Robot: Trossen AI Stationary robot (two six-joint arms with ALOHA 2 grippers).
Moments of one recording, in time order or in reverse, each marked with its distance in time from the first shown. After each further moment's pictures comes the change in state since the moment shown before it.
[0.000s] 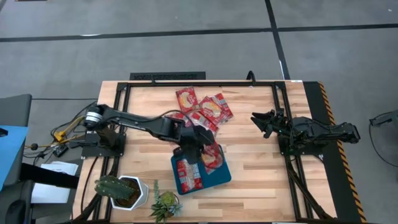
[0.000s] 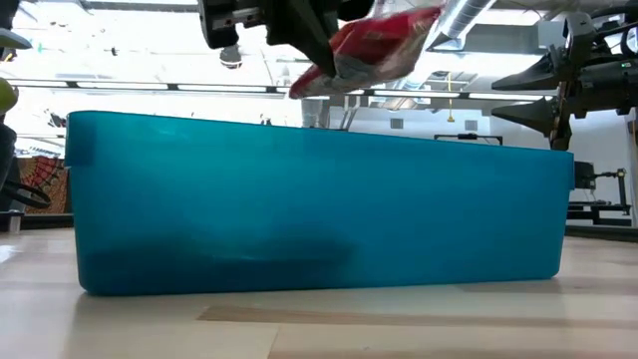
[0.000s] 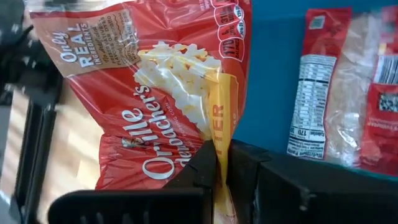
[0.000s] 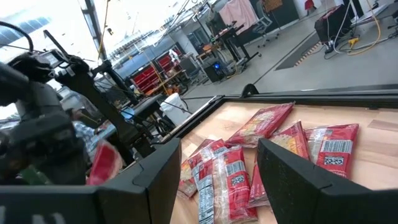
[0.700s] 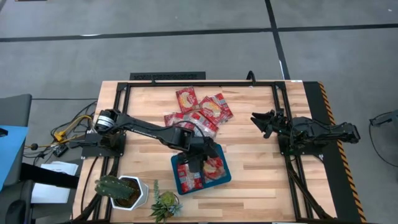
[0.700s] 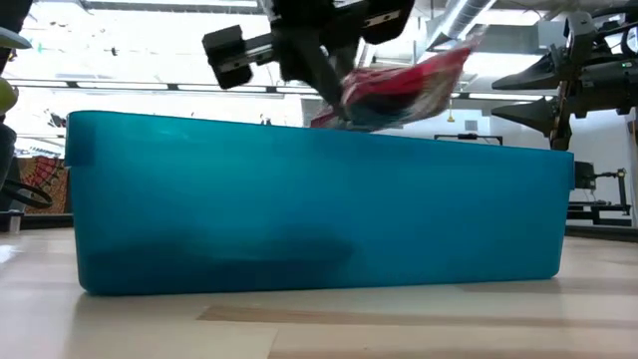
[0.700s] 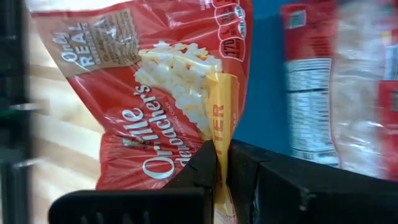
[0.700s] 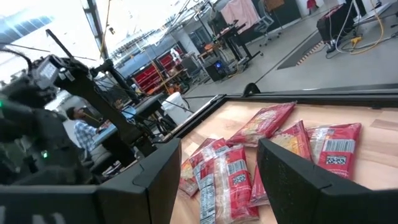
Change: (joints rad) left arm -0.033 0.130 0.028 0.006 0.033 0.161; right arm 0.001 0.000 0.000 -0.001 -0.004 -0.001
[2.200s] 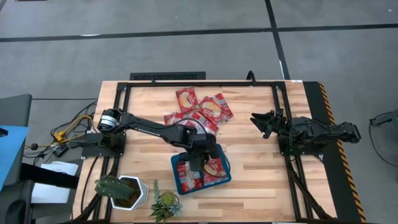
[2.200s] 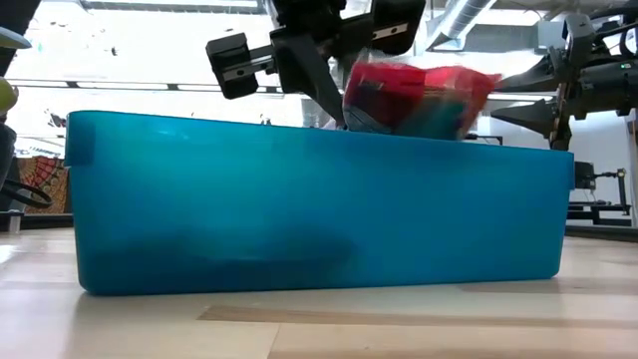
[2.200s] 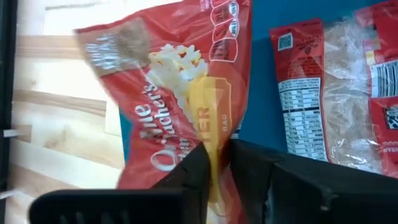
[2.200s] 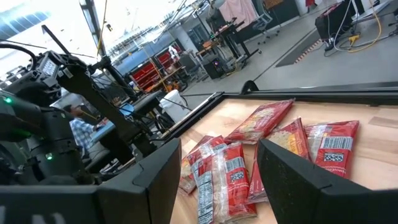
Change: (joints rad) left arm 0.034 0.036 0.000 0.050 0.145 0.018; right arm 0.001 0.014 0.000 -0.001 0.000 -0.003
